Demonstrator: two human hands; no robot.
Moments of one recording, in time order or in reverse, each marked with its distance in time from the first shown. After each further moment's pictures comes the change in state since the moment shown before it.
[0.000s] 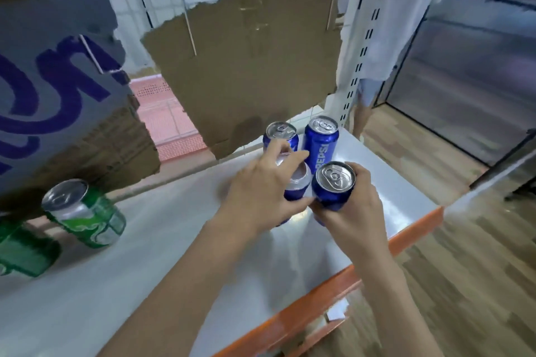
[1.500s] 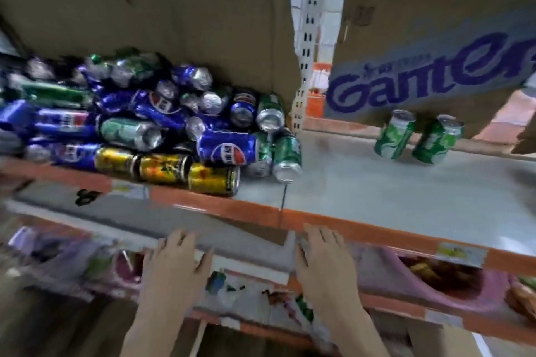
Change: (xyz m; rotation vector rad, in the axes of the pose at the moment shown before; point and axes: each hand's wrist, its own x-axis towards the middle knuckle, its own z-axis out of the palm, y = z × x) left_hand -0.663 -0.108 -0.256 0.439 0.056 -1.211; right_hand -0.461 -0.301 0.210 -0.387 -0.582 -0.600
